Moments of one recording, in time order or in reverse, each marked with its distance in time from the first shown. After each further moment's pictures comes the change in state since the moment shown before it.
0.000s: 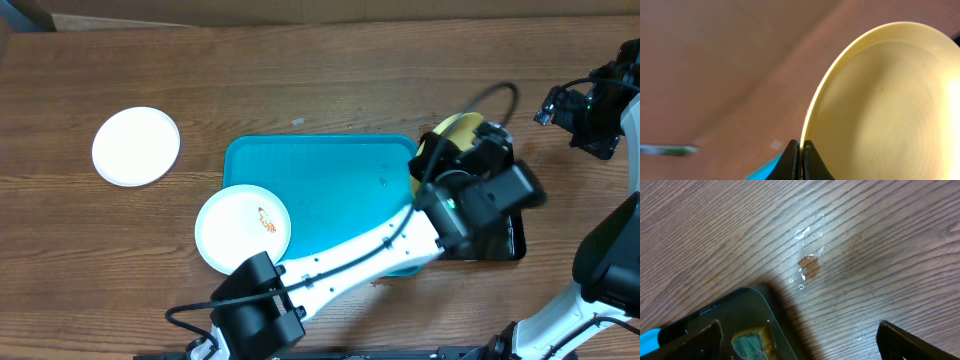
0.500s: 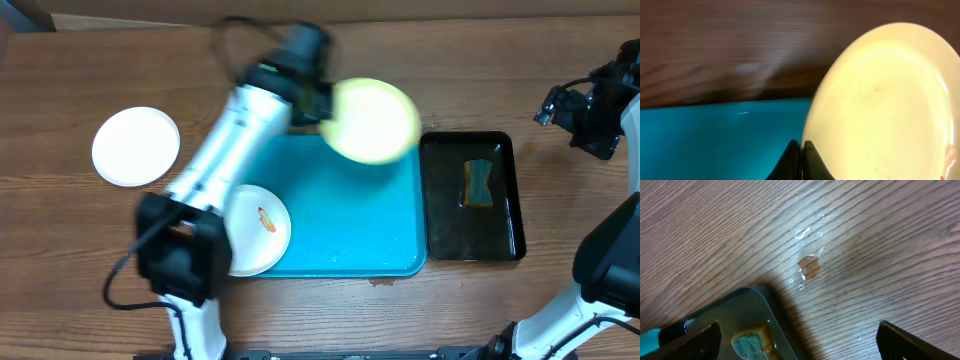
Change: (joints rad) left arm 0.789 -0.010 0.000 -0.217 1.115 -0.319; right arm 0.000 0.000 0.000 0.000 0.000 0.000
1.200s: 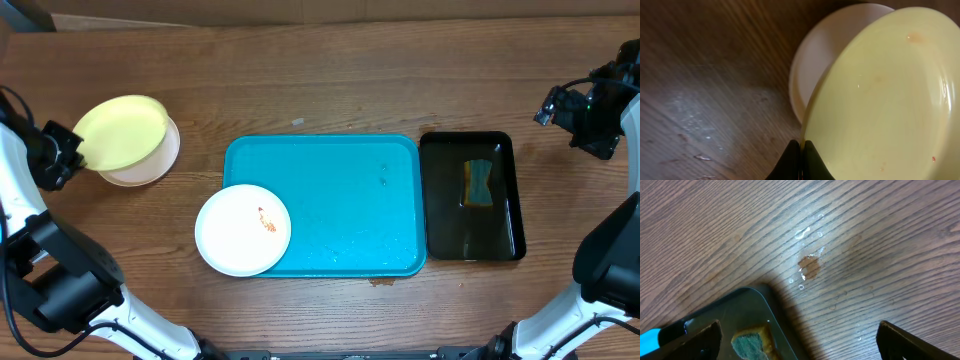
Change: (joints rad) left arm 0.961 -0.013 -0.024 -0.208 -0.012 -0.024; right arm 0.000 0.000 0.000 0.000 0.000 0.000
